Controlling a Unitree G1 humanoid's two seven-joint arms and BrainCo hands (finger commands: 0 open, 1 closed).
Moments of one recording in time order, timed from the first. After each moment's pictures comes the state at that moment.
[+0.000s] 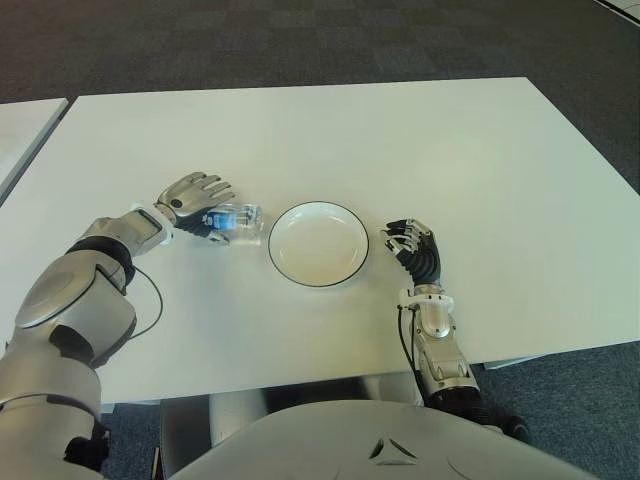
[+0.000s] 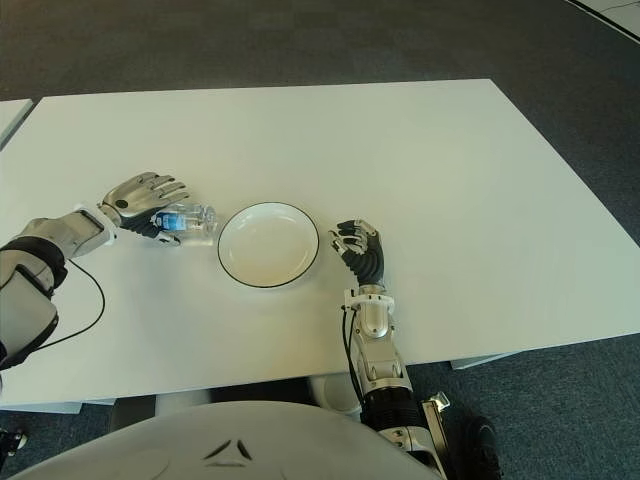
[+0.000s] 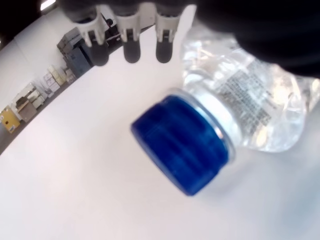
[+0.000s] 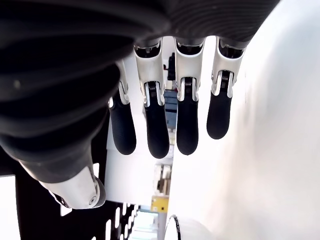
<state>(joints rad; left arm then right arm) -0.78 0.68 -0.93 1.33 1.15 -0.47 0.57 0.10 0.04 0.06 0.23 -0.17 -0.29 -0.21</state>
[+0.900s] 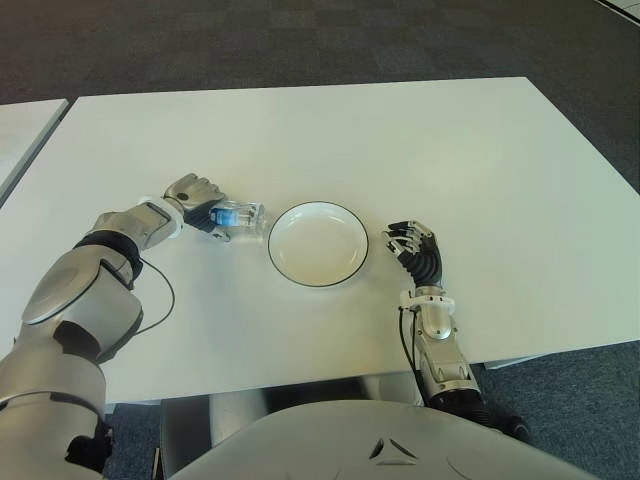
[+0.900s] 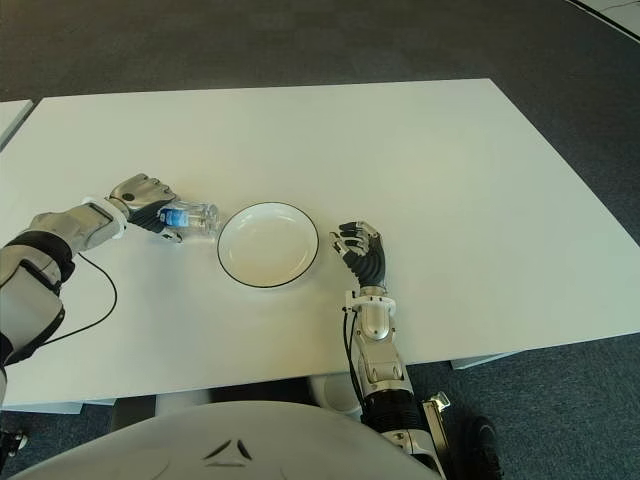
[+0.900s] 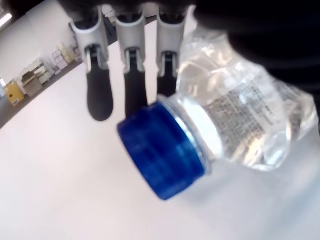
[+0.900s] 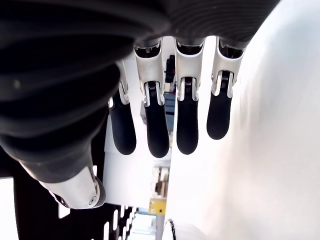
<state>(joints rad) -0.78 0.66 -0.87 1.31 1.02 -0.47 0.42 0.10 0.04 0.05 0.23 -0.17 -0.28 -0.21</state>
